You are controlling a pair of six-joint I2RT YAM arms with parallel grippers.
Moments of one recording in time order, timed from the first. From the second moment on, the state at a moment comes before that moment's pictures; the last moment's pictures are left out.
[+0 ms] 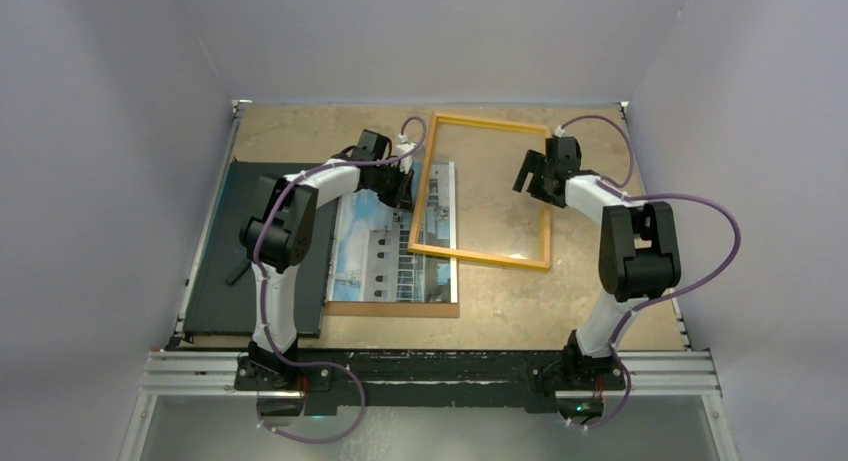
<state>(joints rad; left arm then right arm) -0.38 2.10 1.44 -0.32 0.57 0.09 0.09 1.78 1.10 -0.20 0.03 0.44</state>
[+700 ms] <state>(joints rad) -0.38 2.11 1.45 -0.32 0.57 0.09 0.16 1.79 1.09 -0.18 0.20 0.43</state>
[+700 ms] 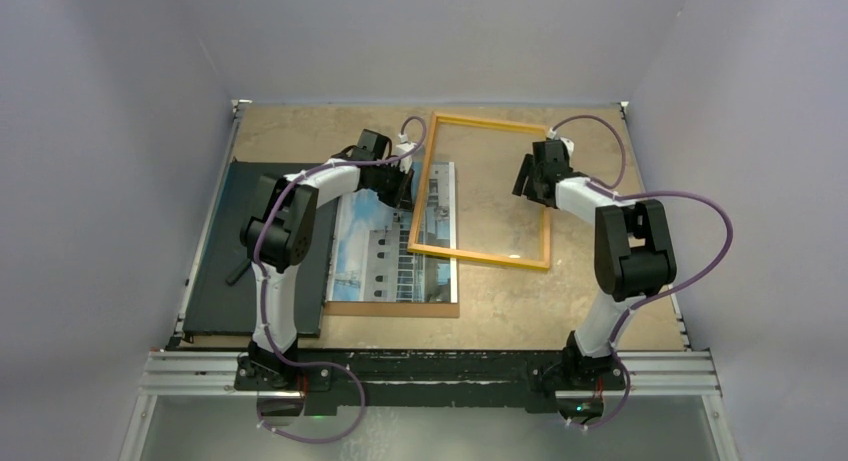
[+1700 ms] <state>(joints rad) -0.38 2.11 1.45 -0.33 0.57 0.11 0.23 1.74 1.08 -0.23 0.18 0.42</state>
